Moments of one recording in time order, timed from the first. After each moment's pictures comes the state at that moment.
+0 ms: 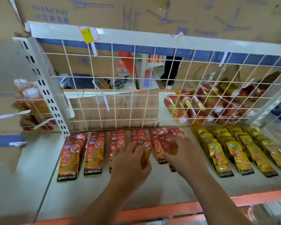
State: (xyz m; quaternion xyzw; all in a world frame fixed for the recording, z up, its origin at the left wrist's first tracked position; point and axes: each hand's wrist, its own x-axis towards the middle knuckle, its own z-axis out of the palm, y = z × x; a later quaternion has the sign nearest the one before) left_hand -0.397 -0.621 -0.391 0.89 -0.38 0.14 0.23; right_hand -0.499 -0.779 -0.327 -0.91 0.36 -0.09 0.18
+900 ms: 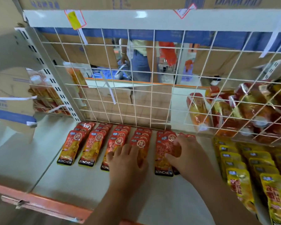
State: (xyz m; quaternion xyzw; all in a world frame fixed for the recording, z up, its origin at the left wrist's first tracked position) left_hand -0.406 -0.679 -0.428 0.96 -0.17 0.13 0.15; right_hand -0.470 -0.875 -0.364 -0.95 0.17 -0.07 0.25
